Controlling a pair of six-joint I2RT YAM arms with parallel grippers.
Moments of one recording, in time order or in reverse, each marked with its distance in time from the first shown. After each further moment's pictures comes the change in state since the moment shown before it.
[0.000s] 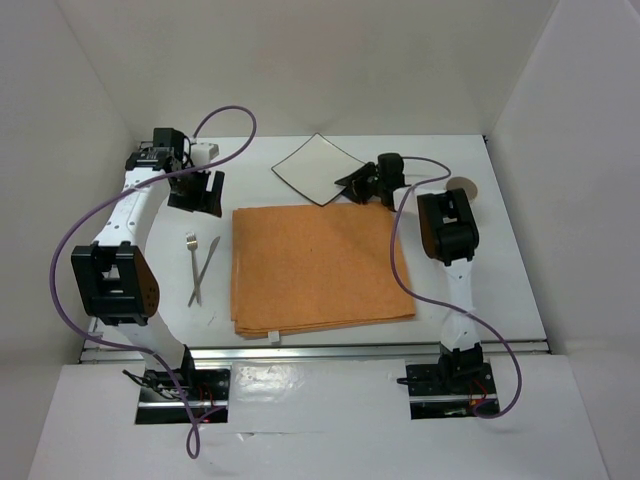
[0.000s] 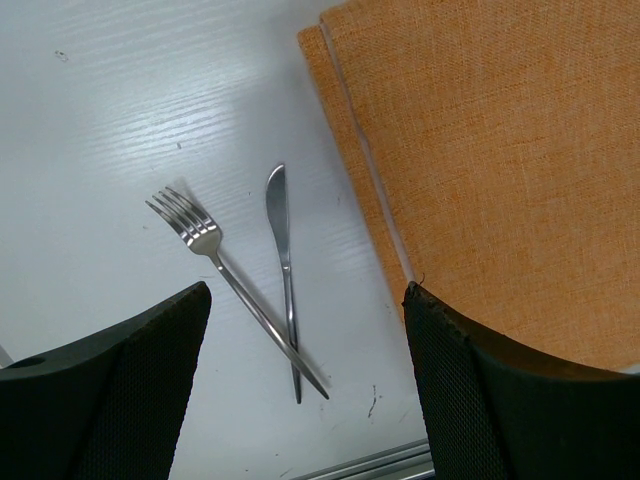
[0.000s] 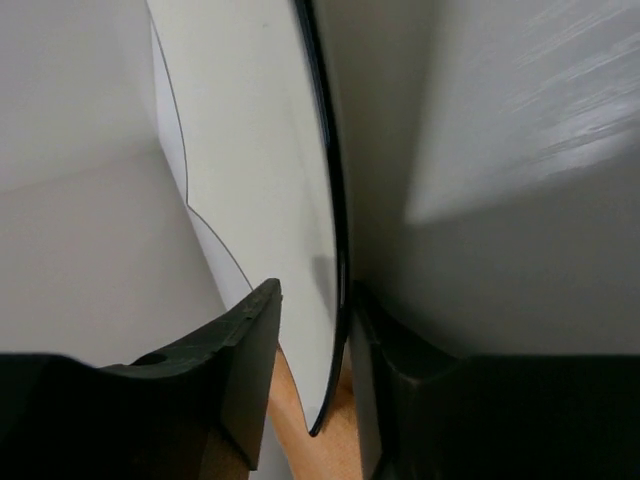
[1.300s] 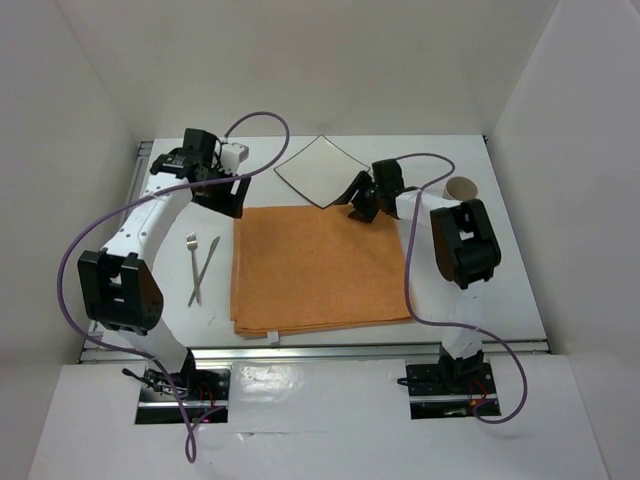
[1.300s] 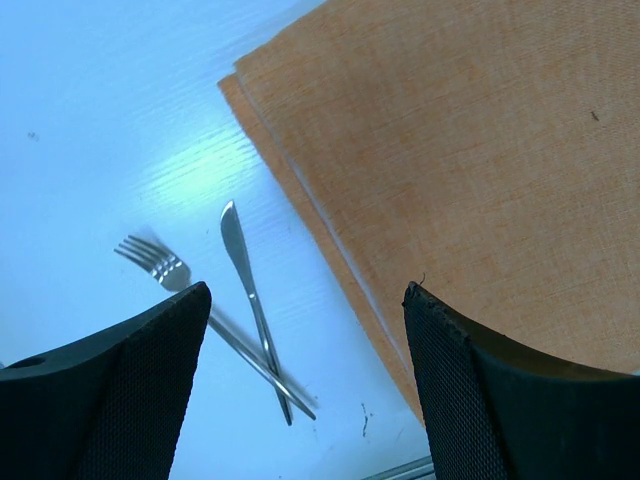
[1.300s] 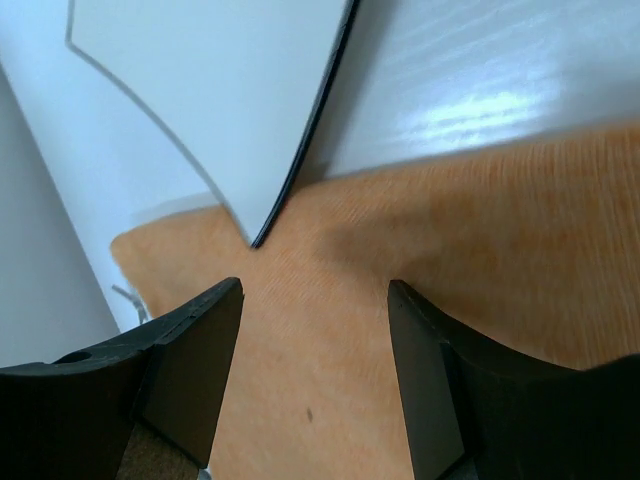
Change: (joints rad) left arm -0.202 -0.038 -0.016 0.060 -0.086 0.001; right arm 0.076 -0.385 -0.269 -0.286 0.141 -0.298
